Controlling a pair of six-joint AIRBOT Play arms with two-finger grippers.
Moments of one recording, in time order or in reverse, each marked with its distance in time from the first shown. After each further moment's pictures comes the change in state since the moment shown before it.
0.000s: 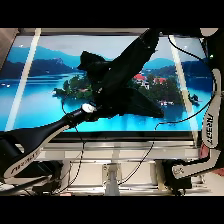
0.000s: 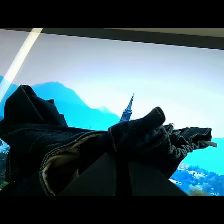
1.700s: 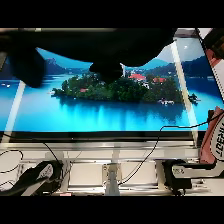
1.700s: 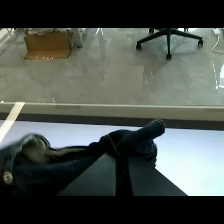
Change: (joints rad) left arm 0.973 0.521 0.413 0.904 0.055 0.000; right arm -0.068 0.151 0.000 -0.097 -0.184 0.086
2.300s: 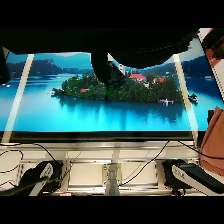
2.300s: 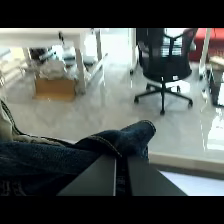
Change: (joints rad) left arm 0.056 0.130 0.025 0.077 0.514 0.000; right arm -0.029 0.345 0.001 0.016 0.135 -0.055
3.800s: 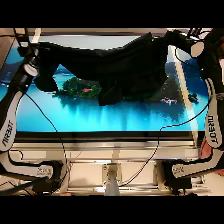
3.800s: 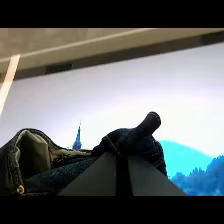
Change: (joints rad) left arm -0.286 -0.724 -0.002 -0.062 -0.040 0.169; right arm -0.001 -0.493 -0.368 0.033 -0.455 0.109
